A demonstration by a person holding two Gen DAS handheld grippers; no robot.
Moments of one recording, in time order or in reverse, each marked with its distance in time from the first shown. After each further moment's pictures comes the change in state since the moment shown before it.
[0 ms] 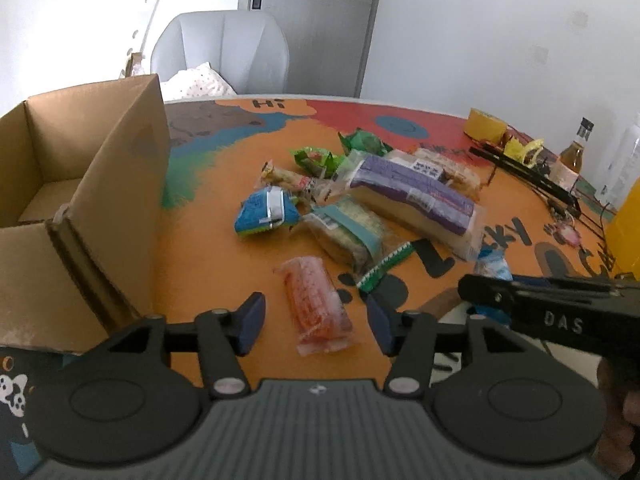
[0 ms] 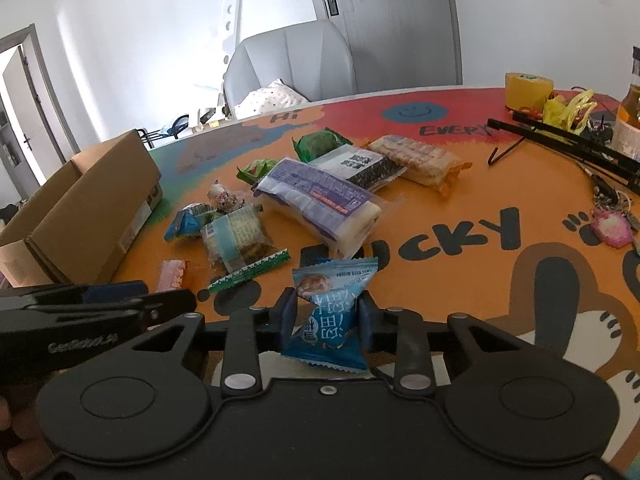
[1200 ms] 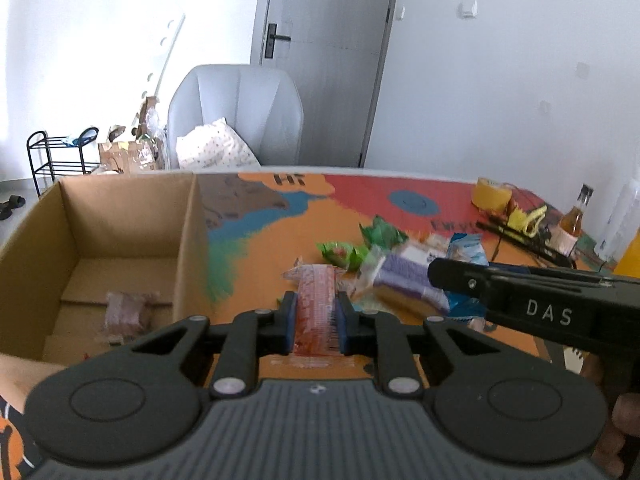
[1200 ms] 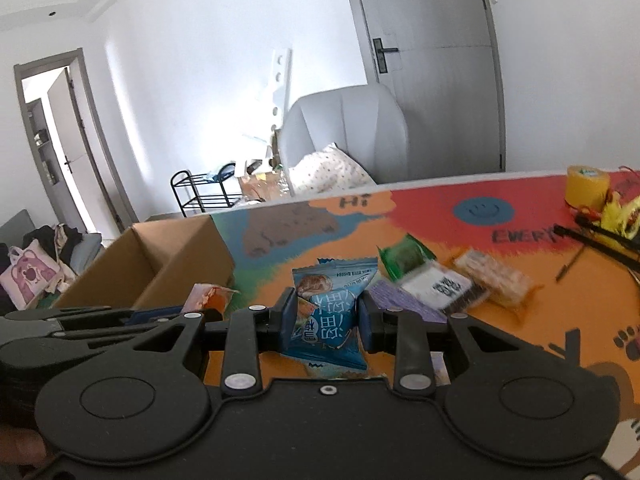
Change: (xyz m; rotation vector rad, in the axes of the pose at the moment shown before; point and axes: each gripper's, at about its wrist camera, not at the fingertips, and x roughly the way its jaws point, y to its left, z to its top) left arm -0.040 0.021 0.052 -0.013 -0.145 0.020; right arm -0.010 0.061 0.063 -0.075 -0.165 0.117
